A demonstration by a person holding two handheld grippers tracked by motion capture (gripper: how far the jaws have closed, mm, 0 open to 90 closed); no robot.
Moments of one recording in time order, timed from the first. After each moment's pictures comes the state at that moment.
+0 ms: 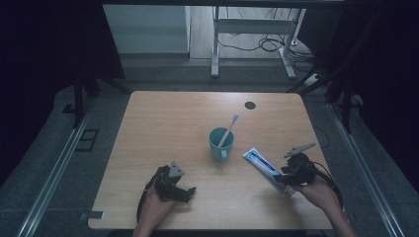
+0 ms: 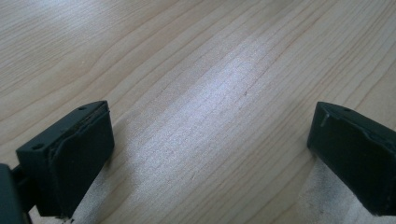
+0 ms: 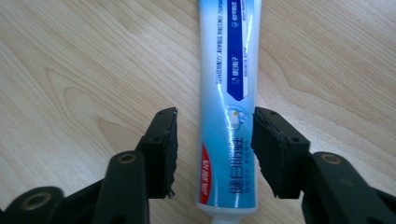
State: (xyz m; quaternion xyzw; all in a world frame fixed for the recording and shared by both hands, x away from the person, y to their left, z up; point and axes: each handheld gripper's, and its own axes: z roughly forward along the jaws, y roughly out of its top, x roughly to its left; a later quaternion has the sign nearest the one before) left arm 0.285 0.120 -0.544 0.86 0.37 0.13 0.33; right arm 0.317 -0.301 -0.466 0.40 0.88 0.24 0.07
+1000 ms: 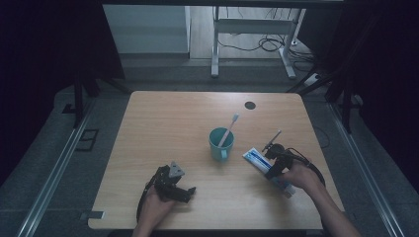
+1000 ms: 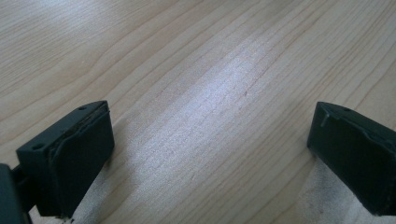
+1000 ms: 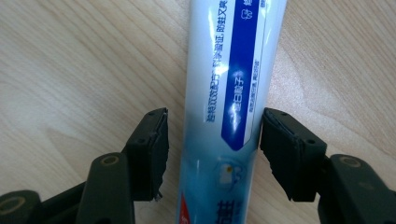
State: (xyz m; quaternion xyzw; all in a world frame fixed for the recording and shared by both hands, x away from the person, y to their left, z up) left arm 0.285 0.120 -0.544 0.86 0.37 0.13 0.33; right arm 0.370 -0.252 -0.488 0.38 0.92 0.07 0.03
